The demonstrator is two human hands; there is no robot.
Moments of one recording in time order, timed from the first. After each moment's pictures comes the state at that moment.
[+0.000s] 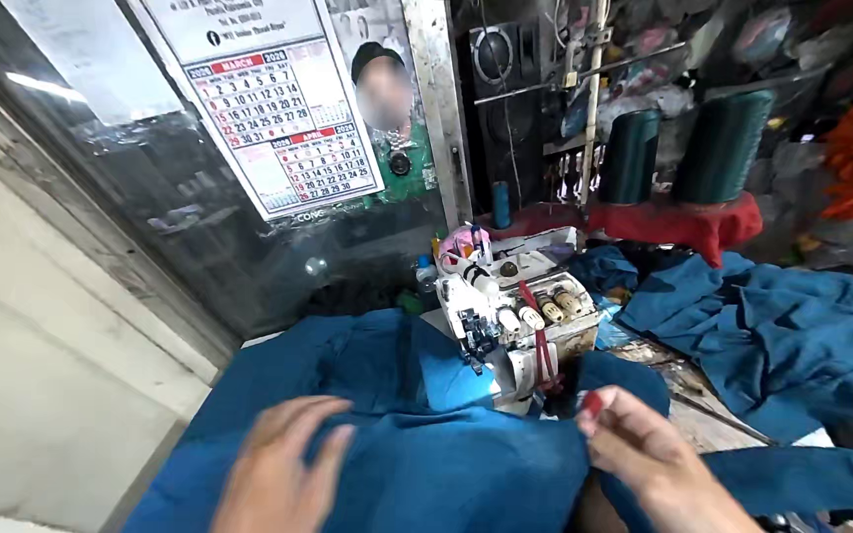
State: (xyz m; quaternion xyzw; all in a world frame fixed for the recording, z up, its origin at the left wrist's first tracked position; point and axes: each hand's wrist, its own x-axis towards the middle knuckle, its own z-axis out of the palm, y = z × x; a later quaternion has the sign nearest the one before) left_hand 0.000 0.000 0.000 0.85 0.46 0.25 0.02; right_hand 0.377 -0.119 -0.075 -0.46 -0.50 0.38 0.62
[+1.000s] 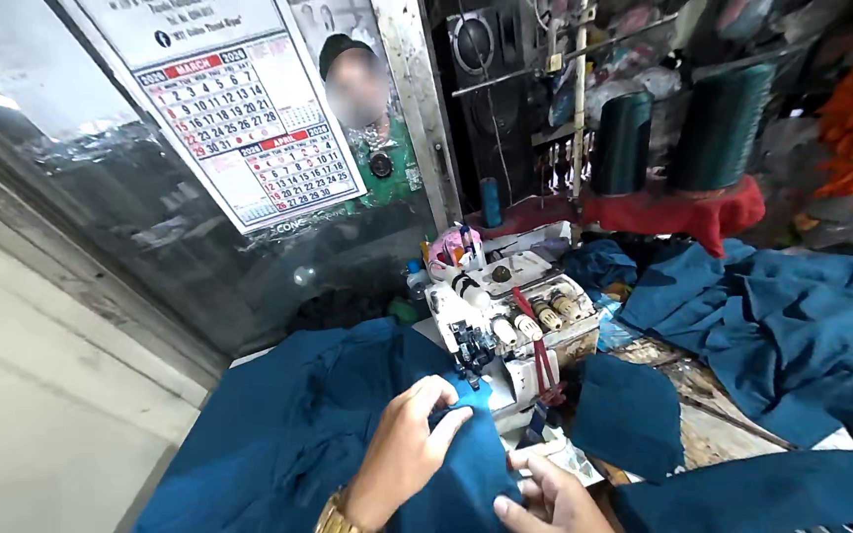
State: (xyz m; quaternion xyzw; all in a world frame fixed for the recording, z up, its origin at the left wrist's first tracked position) left_hand 0.122 0.067 -0.065 0.89 0.31 0.29 0.18; right_hand 0.299 -0.099 -0.126 -0.49 -0.47 0.47 0.57
